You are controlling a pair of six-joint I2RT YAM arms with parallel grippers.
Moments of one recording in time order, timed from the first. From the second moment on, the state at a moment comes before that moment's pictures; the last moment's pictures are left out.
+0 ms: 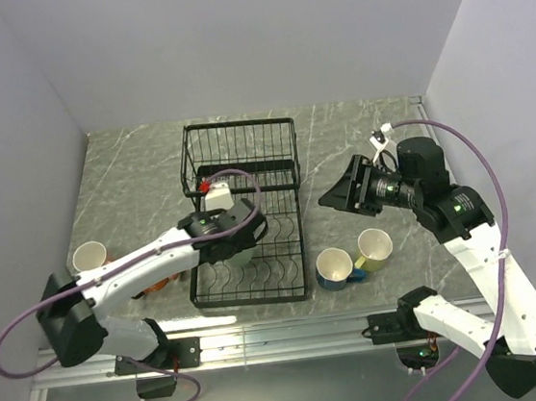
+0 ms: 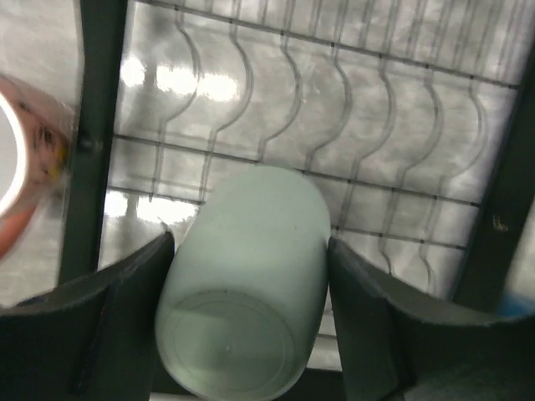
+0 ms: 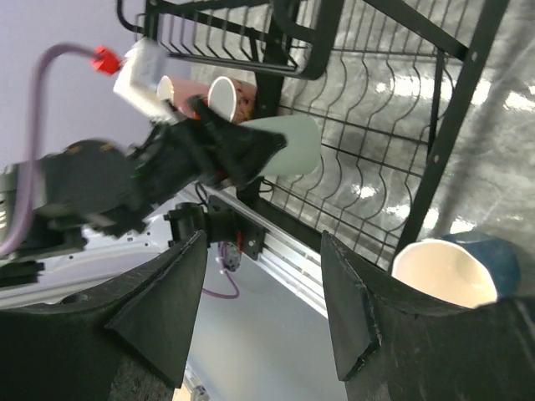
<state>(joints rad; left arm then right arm) -0.96 1.33 1.07 -0.87 -0.55 -1.04 0.34 0.90 1.15 -0.78 -0.49 0.74</state>
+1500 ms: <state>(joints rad) -0.96 1.32 0.91 -1.03 -0.66 -1.24 0.34 0.79 0.99 -0.89 -0.41 0.64</state>
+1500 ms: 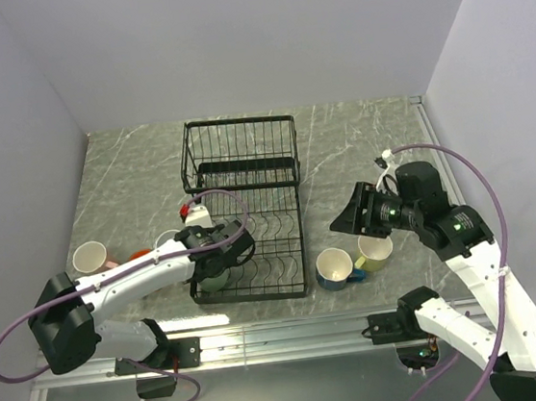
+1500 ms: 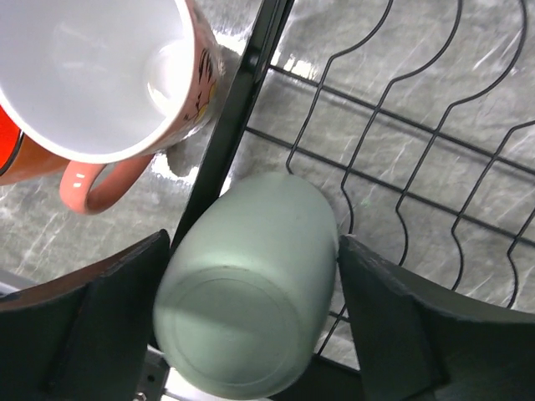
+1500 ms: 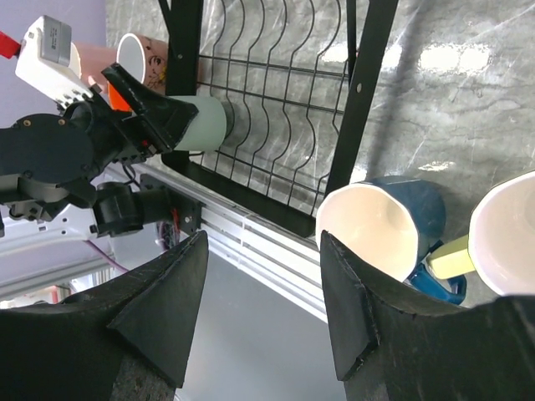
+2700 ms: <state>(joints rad) -0.96 1.22 1.28 -1.26 -0.64 -1.22 0.52 0.88 0.76 -0.90 -0.16 0.60</state>
